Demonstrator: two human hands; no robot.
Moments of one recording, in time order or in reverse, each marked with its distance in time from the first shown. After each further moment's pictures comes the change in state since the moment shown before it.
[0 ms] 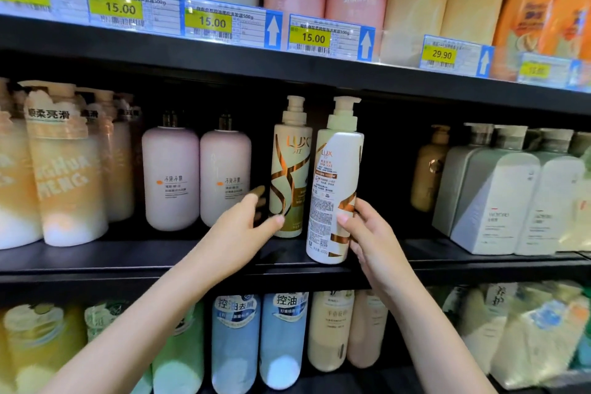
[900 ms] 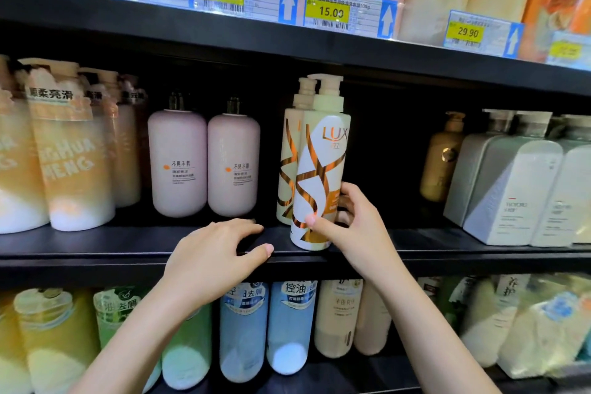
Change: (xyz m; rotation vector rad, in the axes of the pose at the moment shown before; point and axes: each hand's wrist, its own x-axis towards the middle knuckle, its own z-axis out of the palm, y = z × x) left_hand -0.047 -0.010 -0.013 0.486 -0.018 -0.042; right_hand 0.001 -0.001 0.031 -0.384 0.010 -0.083
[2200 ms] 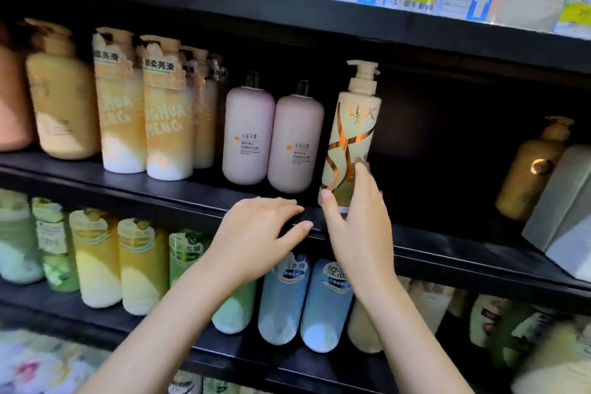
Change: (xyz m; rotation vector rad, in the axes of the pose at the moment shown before) left_hand -0.025 0.000 0.004 0.144 0.141 0.040; right_hand -0.007 -0.013 0.058 -0.412 0.110 -0.202
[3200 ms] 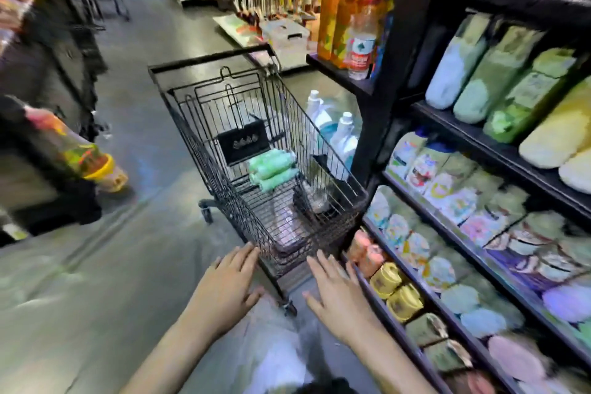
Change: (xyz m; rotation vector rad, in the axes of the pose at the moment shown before) left_hand -0.693 -0.174 -0.104 0.293 -0.503 -1.047; right_hand -0.513 -0.313 0.204 -0.057 -1.412 -0.795
